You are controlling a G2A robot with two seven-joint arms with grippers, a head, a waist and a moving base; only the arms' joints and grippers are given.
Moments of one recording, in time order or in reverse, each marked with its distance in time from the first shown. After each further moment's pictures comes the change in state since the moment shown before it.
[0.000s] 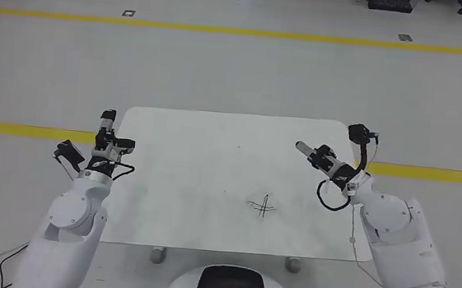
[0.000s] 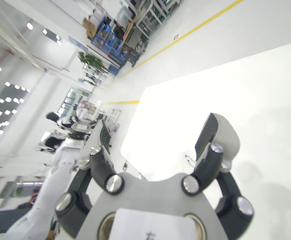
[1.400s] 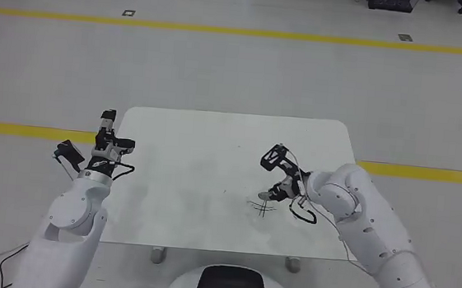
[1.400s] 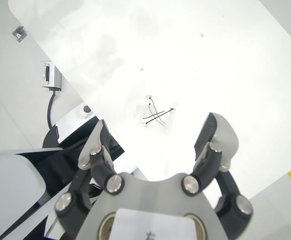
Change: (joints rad) left arm 0.000 0.000 0.000 0.000 0.000 0.000 0.000; right arm 0.264 0.004 -0.375 0.080 -0.535 -0.273 0.451
